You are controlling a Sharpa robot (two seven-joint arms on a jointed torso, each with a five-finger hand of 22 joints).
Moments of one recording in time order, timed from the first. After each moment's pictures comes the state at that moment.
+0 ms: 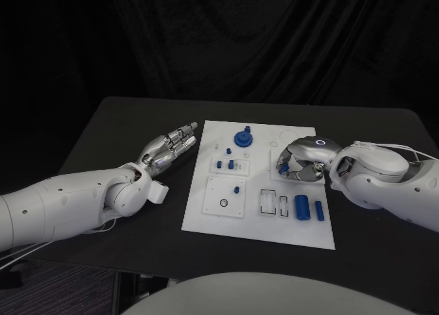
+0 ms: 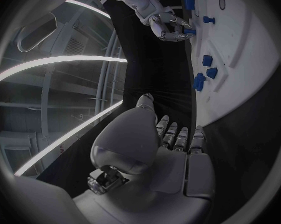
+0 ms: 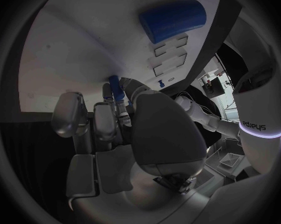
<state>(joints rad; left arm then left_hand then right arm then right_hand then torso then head) 1.06 -0.88 -0.21 1.36 -0.12 -0.06 0.68 1.47 0.21 -0.27 0.29 0.49 0.28 0.00 0.03 0.03 0.08 0.02 0.09 0.02 0.00 0.08 0.00 0.00 0.14 0.01 0.17 0.01 0.03 1.27 -0.86 -0.25 1.56 -1.62 -0.24 -0.04 1.47 -0.11 0.34 0.08 0.34 0.98 0.12 0.18 0.26 1.00 0.08 0.42 0.12 1.43 0.00 1.34 1.04 0.09 1.41 0.11 1.13 1.31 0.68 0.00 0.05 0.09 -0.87</state>
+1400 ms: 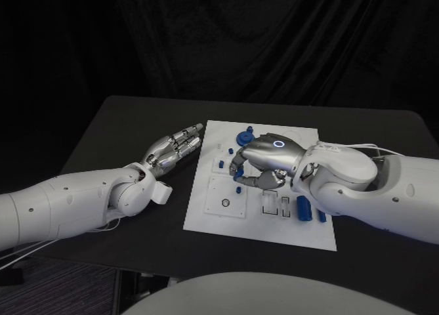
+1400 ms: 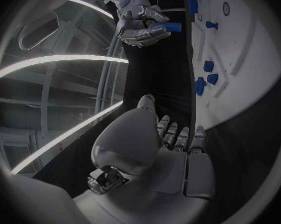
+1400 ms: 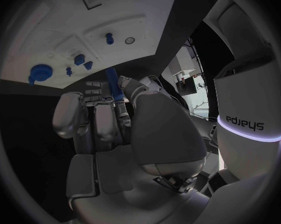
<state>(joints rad) 1.06 -0.87 -0.21 1.37 -0.12 -0.04 0.68 1.49 0.22 -0.26 0.29 0.50 0.28 0.01 0.03 0.03 0.08 0.02 0.10 0.02 0.00 0.11 0.00 0.00 0.14 0.01 0.19 0.01 0.04 1.32 -0.74 -0.25 1.75 -1.68 -0.31 -0.01 1.48 -0.09 0.36 0.02 0.30 1.00 0.13 0.24 0.35 0.98 0.07 0.54 0.15 1.43 -0.01 1.33 1.05 0.09 1.42 0.09 1.14 1.31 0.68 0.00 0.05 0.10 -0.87</state>
